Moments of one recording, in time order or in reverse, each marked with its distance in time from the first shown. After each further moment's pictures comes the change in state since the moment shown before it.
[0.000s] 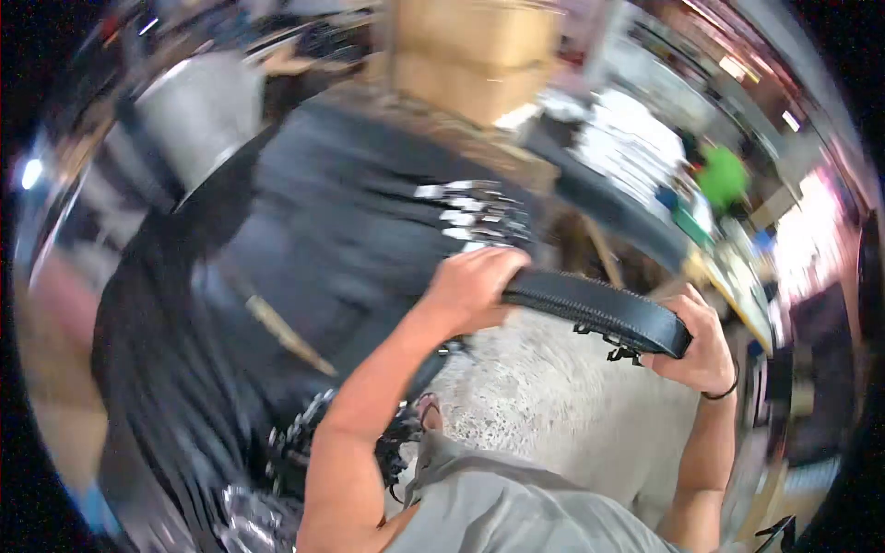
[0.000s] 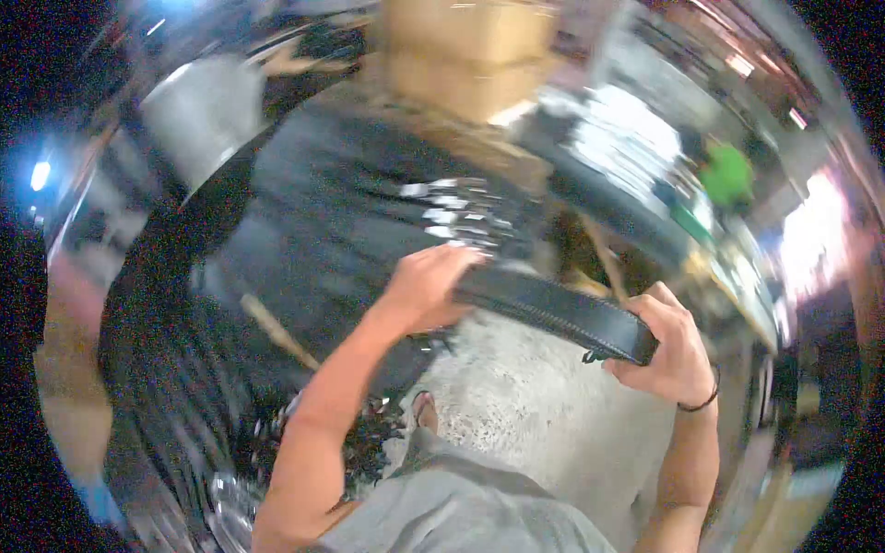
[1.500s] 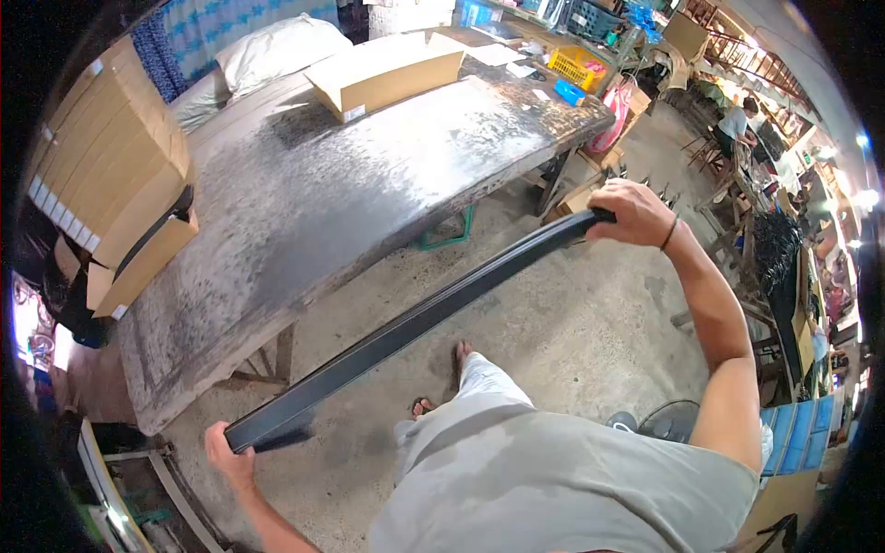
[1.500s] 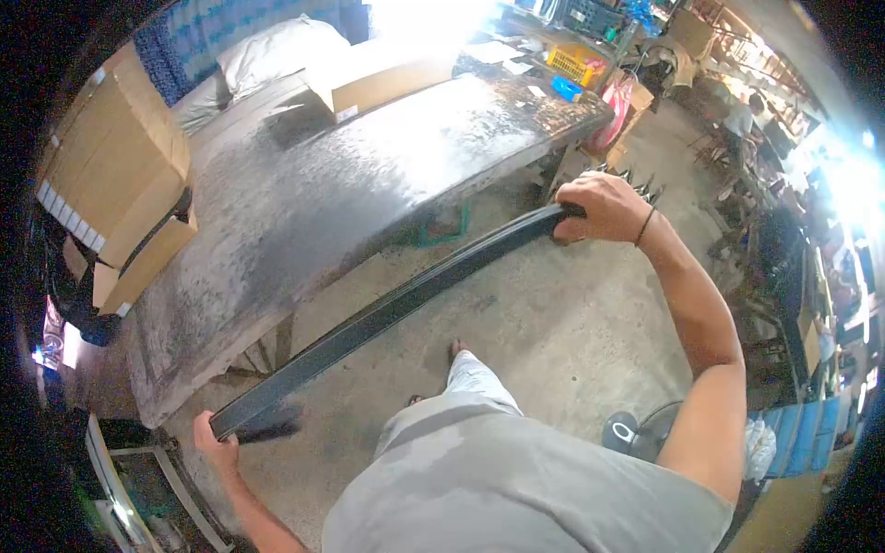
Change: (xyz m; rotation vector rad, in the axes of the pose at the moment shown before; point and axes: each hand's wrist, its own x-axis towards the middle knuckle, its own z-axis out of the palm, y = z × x) left_hand -0.104 0.921 0.616 -0.935 -0.618 1.209; right_hand -1.080 -0.416 -0.078 -0.448 0.298 2.404
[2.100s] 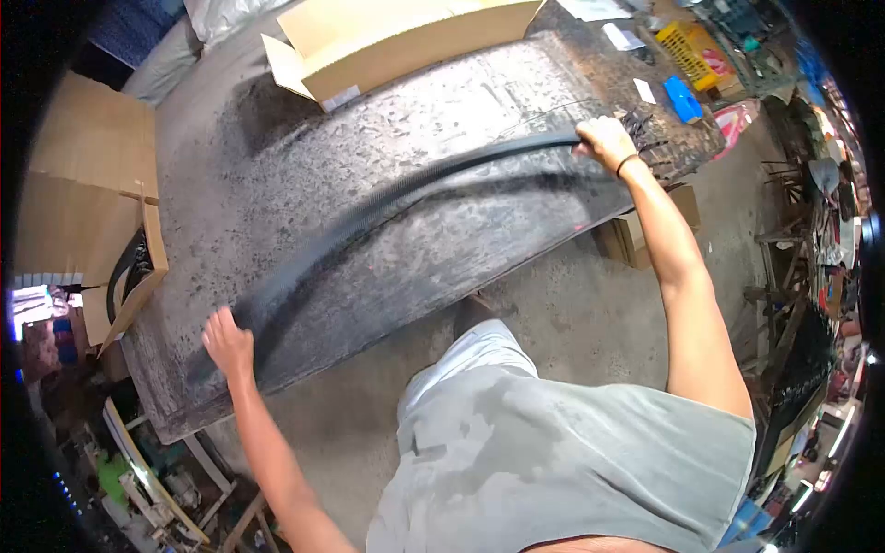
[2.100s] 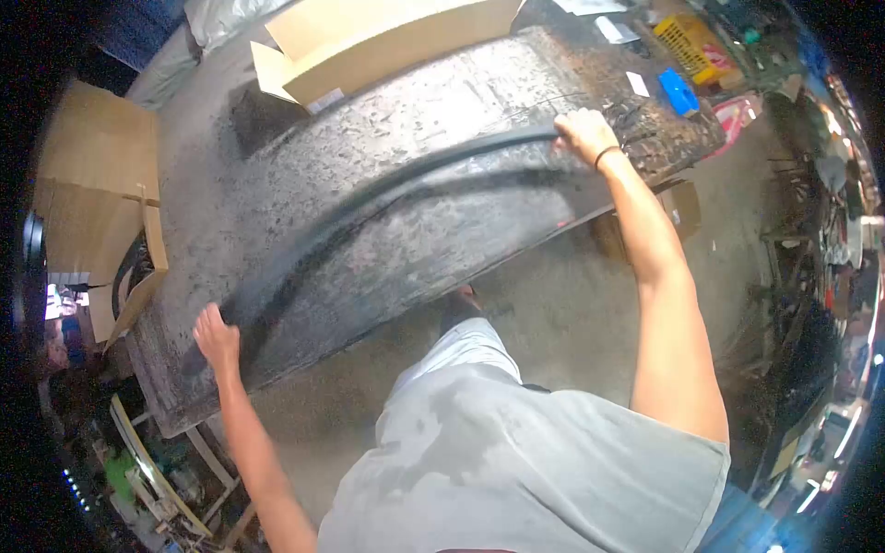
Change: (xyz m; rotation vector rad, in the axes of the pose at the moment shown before) left_hand 0.297 0.064 0.311 0.600 -0.381 -0.106; right_hand 0.362 0.404 0.268 -0.202 0.027 -0.006
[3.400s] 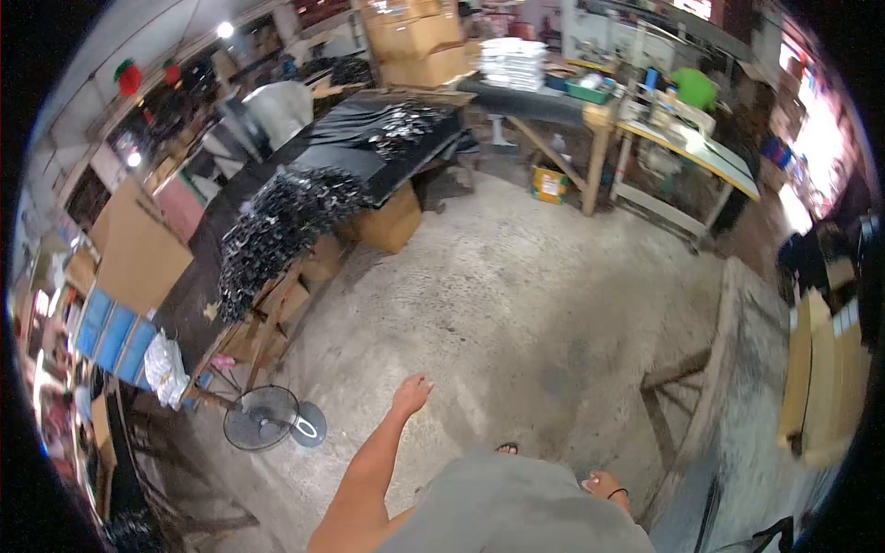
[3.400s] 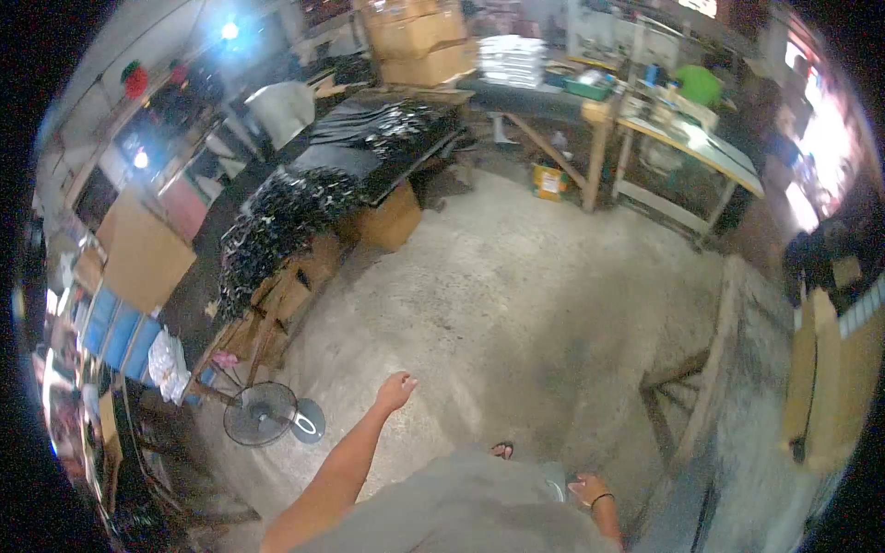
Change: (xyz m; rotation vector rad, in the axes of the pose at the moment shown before) left_hand -0.687 0.304 -0.129 -0.418 0.167 -2.533; right_hand -0.078 -0.704 0.051 -0.351 -0.913 -1.593
